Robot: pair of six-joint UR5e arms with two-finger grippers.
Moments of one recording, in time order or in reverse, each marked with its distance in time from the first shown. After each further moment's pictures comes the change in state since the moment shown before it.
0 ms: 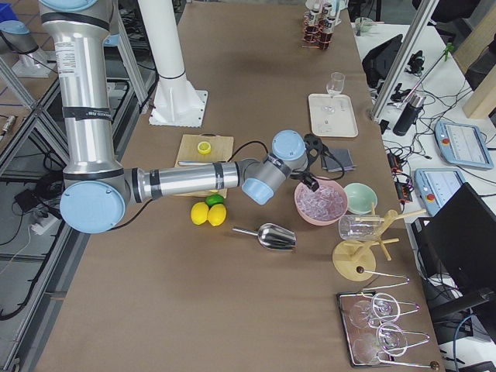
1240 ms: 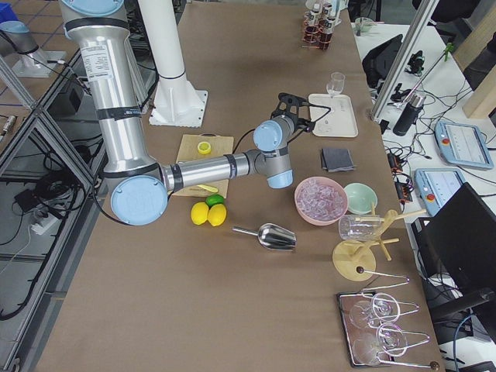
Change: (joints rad) left arm 0.132 -0.127 0.175 -0.305 0.184 -0.937; right arm -0.190 0.097 -0.104 0.829 -0.228 0.339
